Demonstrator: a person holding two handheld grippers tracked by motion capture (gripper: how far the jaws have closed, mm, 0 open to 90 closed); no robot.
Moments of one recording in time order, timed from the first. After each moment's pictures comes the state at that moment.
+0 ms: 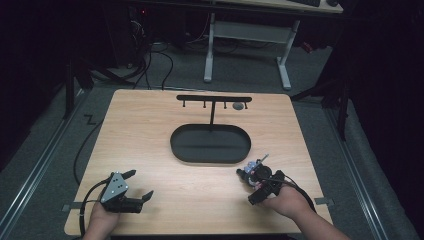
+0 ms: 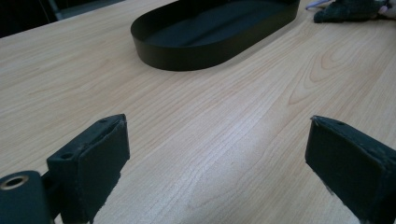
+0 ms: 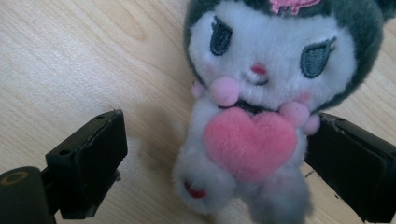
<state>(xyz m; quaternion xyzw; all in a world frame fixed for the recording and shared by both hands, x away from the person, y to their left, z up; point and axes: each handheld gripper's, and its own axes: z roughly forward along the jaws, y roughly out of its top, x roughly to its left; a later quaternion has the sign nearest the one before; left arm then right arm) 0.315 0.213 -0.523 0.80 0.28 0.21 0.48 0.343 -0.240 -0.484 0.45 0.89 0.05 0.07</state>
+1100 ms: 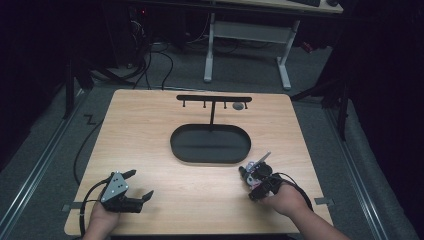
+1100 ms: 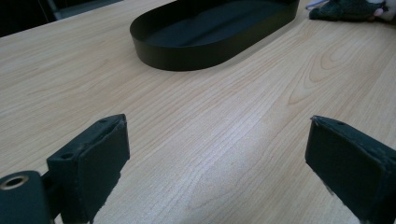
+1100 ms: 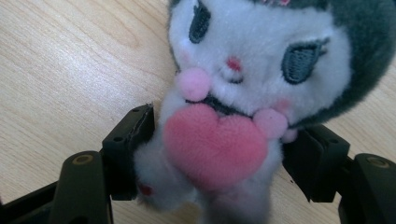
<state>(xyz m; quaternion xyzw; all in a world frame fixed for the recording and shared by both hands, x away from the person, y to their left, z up) 0.316 0.214 -0.522 0.80 0.28 0.21 0.48 0.350 -0.242 -0.491 0.50 0.87 0.05 0.03</state>
